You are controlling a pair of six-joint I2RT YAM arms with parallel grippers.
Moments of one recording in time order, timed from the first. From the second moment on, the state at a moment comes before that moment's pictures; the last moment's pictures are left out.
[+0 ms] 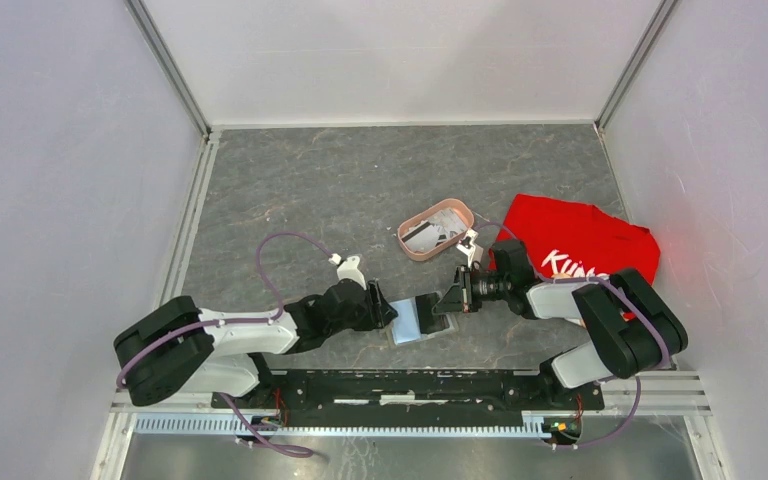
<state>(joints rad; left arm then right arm) -1.00 1.27 0.34 0.27 -0.17 -0.93 0.40 1.47 0.34 0.39 -0.88 0.53</state>
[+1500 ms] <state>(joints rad) -1.01 1.32 0.38 0.24 -0.22 -0.97 0.45 1.39 0.27 0.40 -0.76 0.67</state>
